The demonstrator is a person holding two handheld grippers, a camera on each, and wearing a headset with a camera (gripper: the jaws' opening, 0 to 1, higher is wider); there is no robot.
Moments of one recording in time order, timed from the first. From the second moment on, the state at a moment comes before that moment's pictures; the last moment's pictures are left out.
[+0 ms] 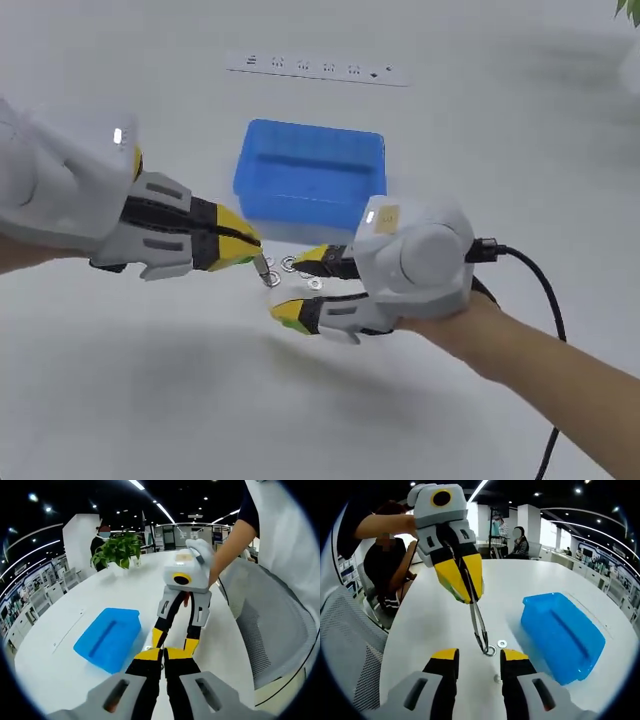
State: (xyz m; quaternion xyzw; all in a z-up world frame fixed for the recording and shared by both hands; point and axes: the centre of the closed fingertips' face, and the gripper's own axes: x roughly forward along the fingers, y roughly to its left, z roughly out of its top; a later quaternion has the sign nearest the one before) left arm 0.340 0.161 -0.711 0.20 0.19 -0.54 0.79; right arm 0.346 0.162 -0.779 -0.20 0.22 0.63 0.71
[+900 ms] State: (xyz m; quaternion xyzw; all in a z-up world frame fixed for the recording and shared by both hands) left arm 0.340 0.158 -0.710 0.21 0.19 -0.55 0.79; right arm 0.343 0.184 -0.771 -0.25 0.19 0.70 0.64
